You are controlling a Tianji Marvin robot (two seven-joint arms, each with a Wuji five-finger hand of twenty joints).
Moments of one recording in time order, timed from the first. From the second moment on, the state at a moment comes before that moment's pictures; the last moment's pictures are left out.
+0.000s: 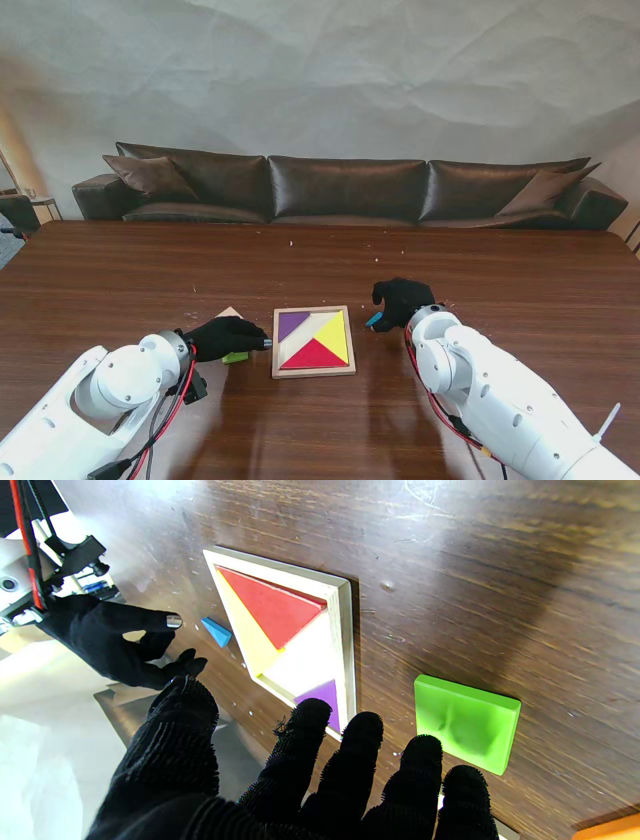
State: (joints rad) left arm 1.54 -1.04 -1.25 -1.64 0.31 0.16 -0.43; right arm -1.15 -1.10 0.80 -1.24 -0.80 0.22 -0.05; left_hand 0.81 -0.16 0.12 -0.07 0.68 0.28 0.14 0.31 0.67 0.36 0.08 0.28 0.37 0.39 0.11 0.32 0.06 0.30 0.17 0.57; right_hand 0.21 -0.96 1.26 -0.20 0.58 -0.05 0.70 0.39 0.70 0.06 0.71 0.58 1.06 0.03 0.83 0.69 0.69 0.20 1.32 0.79
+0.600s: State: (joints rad) left arm 1.53 -1.04 -1.23 -1.64 0.30 0.17 -0.44; right arm -1.01 -1.16 0.66 -1.00 -0.72 0.23 -0.15; left_hand 0.81 -0.16 0.12 -0.07 0.68 0.28 0.14 0.31 0.67 0.36 0.08 0.28 0.37 0.39 0.11 0.32 0.06 0.30 0.17 0.57; right_hand 0.21 -1.08 1.30 -0.21 0.57 -0.09 0.73 0.39 0.70 0.06 0.74 0.58 1.06 0.03 0.85 0.69 0.69 0.20 1.32 0.78
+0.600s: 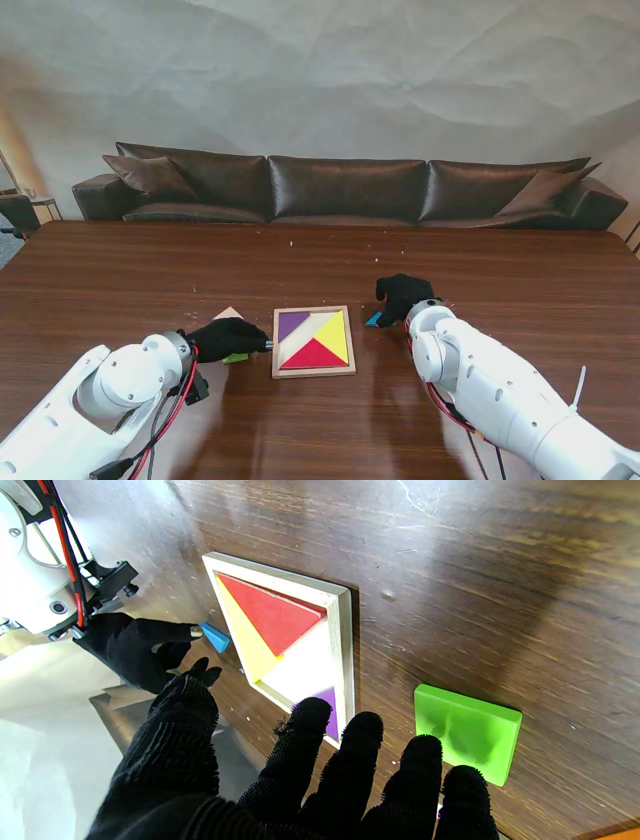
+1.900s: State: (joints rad) left arm 1.52 -1.04 -1.23 -1.63 0.30 0.17 -0.44; right arm -0.94 -1.23 0.55 -0.80 -0.65 0.15 -0.33; left_hand 0.81 -0.16 0.11 -0.07 0.68 0.28 0.14 0.31 0.67 0.36 0.08 0.28 0.37 0.39 0.11 0.32 0.07 0.30 0.17 0.57; right_hand 0.34 -1.30 1.37 -0.23 0.77 -0.12 0.99 0.64 0.93 0.08 0.75 0.59 1.17 -0.01 0.88 0.71 0.70 0.21 1.32 0.75
